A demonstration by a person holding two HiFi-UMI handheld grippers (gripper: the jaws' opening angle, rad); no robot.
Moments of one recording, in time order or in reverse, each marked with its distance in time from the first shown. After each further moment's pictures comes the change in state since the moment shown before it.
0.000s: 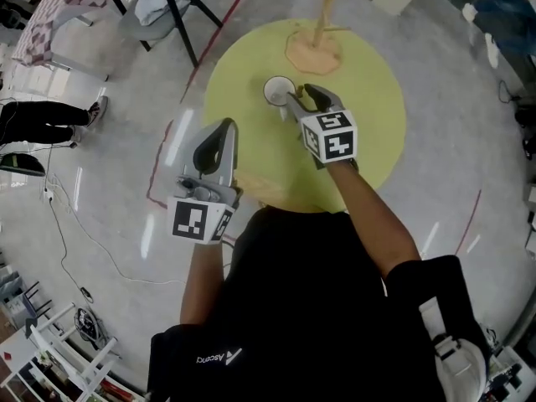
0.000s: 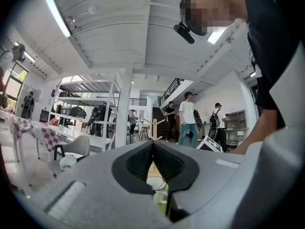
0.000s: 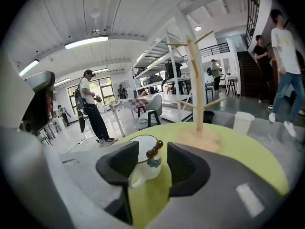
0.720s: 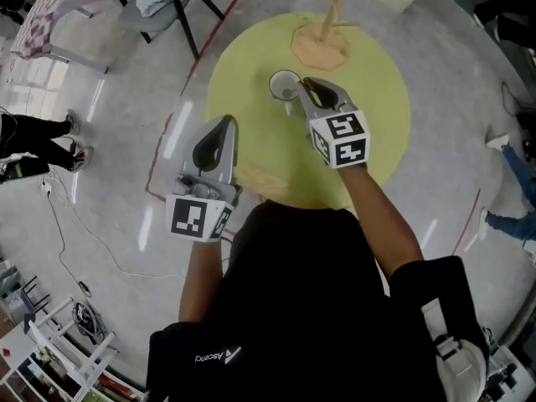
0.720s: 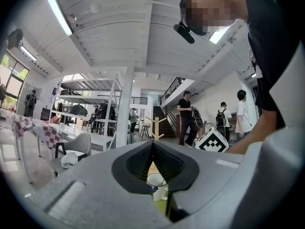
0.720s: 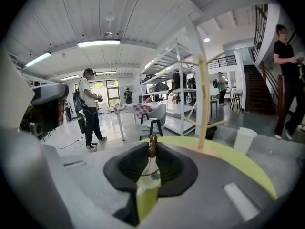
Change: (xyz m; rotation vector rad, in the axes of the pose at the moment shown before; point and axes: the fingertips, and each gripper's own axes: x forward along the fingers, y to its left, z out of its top) left arm -0.013 0.011 -0.004 -0.015 0.019 0.004; right arm -0.021 0.019 0.031 -0.118 -0.097 0.012
